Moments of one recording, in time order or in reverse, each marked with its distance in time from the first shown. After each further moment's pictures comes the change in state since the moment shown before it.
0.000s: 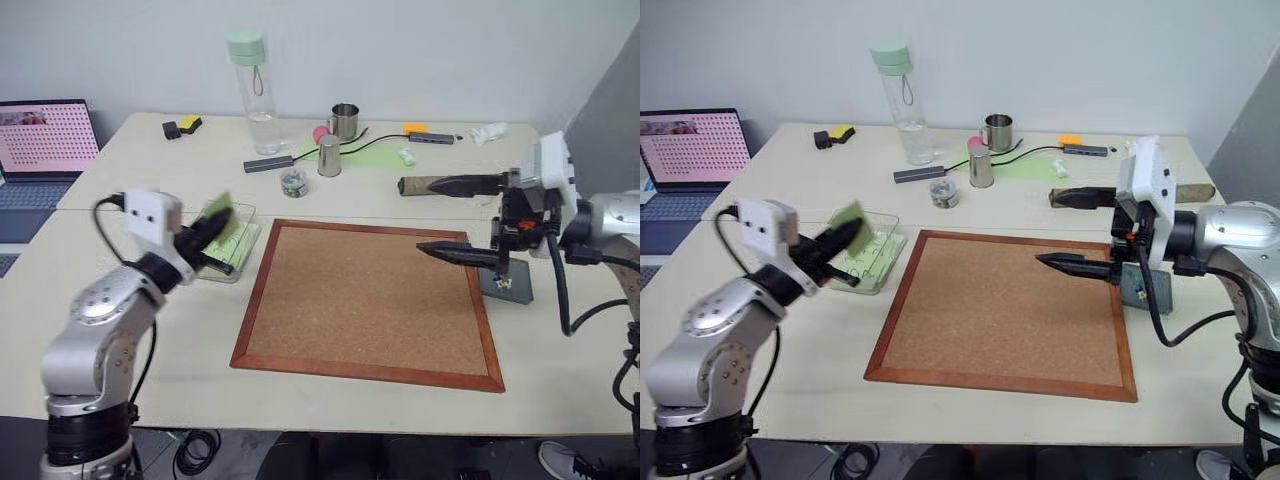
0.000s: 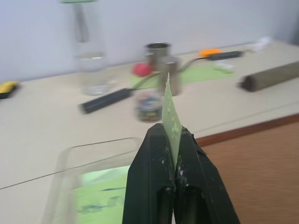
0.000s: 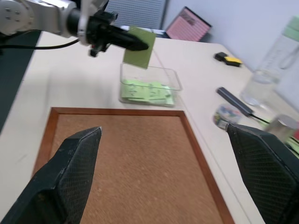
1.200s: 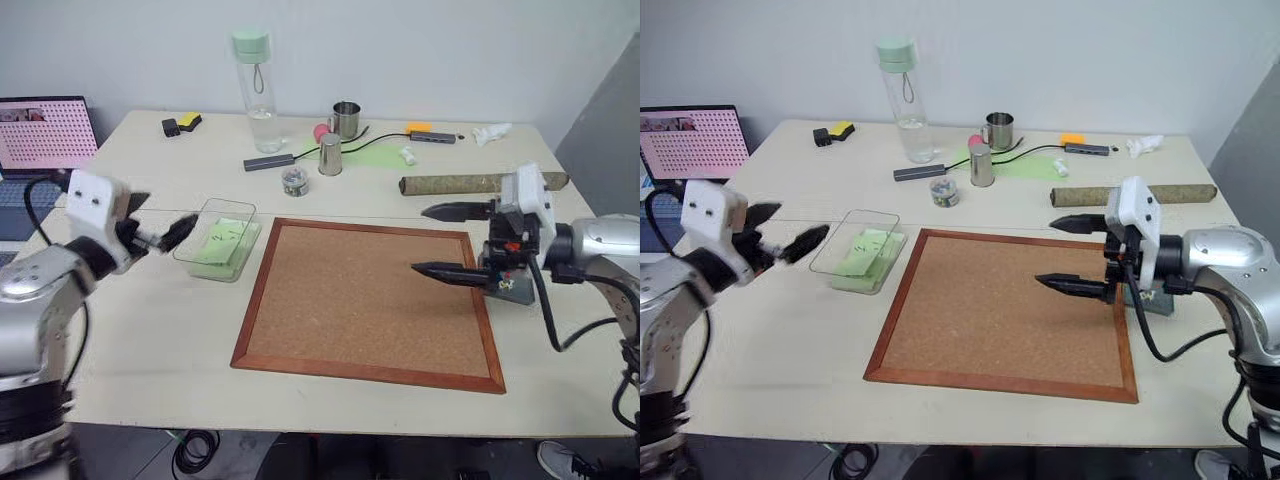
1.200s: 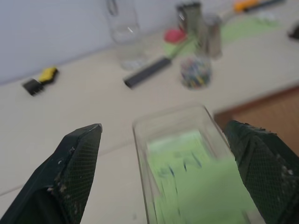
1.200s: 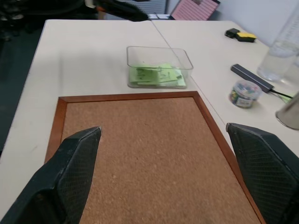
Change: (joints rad) left arm 0.083 0.315 0.084 0.185 0.046 -0.020 -0.295; right arm 0.161 -0.058 -0.044 -0.039 -0.004 -0.010 -0.033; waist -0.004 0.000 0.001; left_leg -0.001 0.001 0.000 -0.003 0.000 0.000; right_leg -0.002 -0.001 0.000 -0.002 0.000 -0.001
